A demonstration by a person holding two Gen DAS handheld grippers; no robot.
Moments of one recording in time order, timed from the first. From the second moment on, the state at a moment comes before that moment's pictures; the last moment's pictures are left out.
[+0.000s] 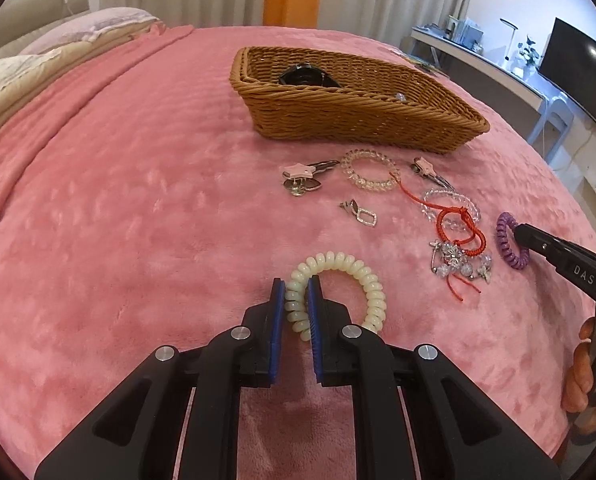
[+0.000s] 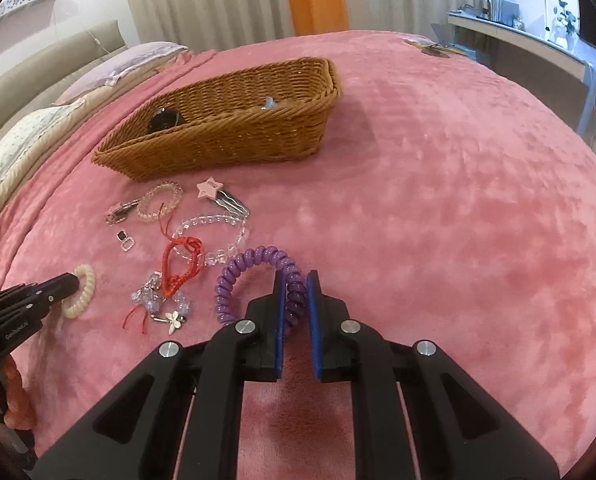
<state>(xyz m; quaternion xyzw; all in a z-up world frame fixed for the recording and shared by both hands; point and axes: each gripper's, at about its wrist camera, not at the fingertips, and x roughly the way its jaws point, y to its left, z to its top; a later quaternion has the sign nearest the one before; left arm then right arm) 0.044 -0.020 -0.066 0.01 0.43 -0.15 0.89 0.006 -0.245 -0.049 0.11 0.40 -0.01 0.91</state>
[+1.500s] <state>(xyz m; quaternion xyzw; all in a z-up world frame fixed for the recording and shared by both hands) 0.065 -0.058 0.110 0.00 0.20 -0.18 0.96 0.066 -0.221 0.109 0.06 0.25 0.01 0.97</state>
